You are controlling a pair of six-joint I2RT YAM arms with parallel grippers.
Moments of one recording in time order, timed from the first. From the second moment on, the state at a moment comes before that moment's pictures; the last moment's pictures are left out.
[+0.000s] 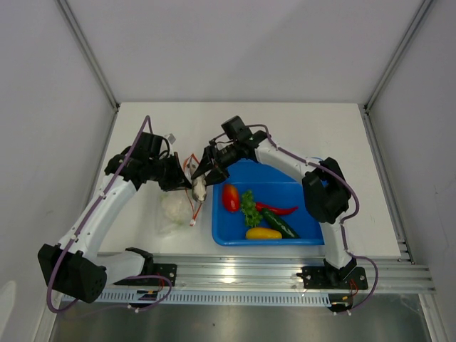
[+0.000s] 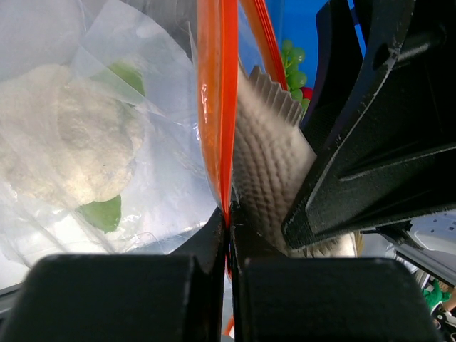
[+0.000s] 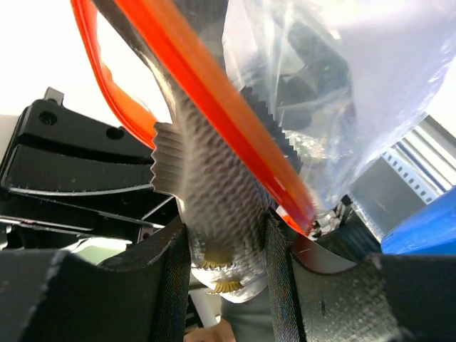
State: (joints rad) left arm -0.30 1.16 1.11 -0.93 0.35 -0.56; right arm 0.73 2.07 1.73 -0.50 -1.10 1.21
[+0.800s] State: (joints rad) left arm -0.30 1.15 1.11 -0.93 0.37 -0.56; right arm 0.73 2.16 1.92 -0.81 -0.91 0.96
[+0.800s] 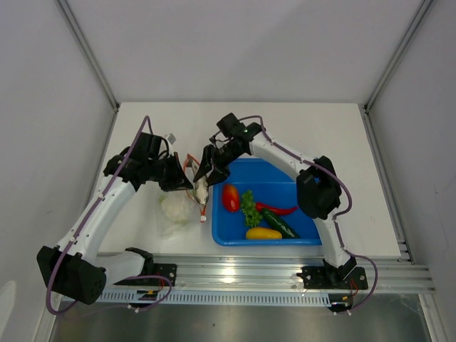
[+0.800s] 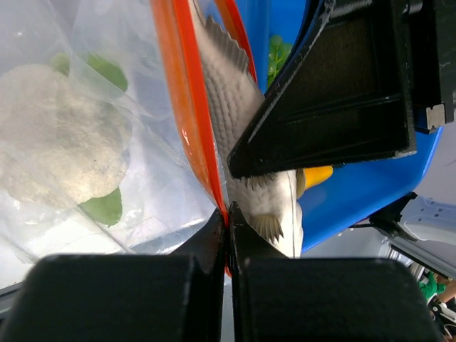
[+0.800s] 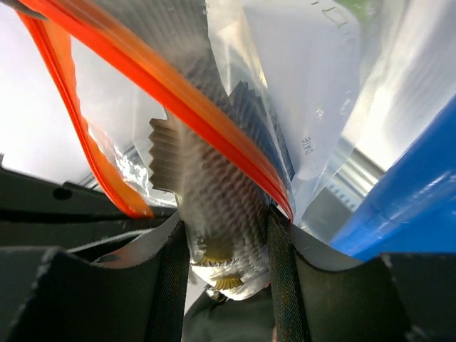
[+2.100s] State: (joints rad) left arm -0.30 1.17 1.14 -0.95 0.42 -0.58; right arm 0.76 2.26 2.32 -1.26 -0.52 0.66
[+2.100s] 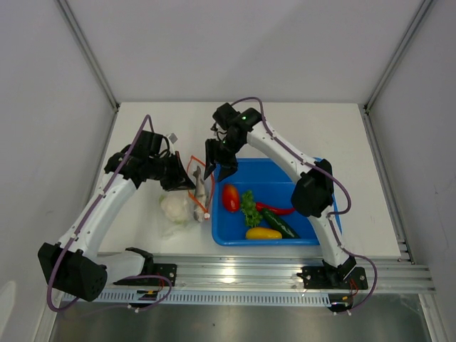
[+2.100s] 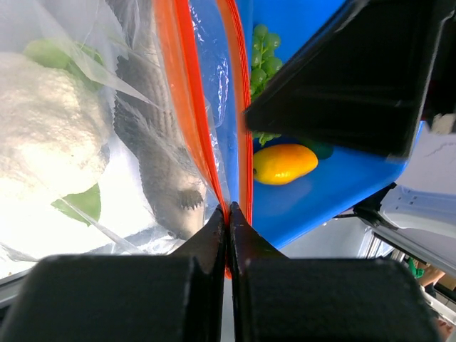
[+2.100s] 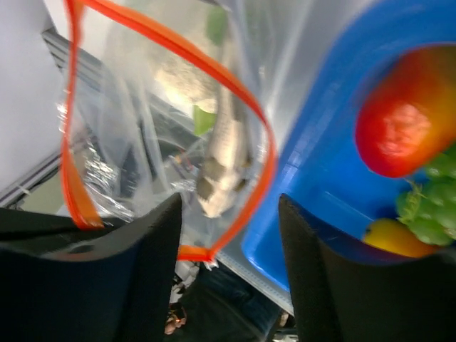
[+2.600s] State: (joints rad) left arm -0.30 1.17 1.15 -0.96 0.42 -0.58; right arm 0.77 2.22 2.25 -1.27 -0.45 0.58
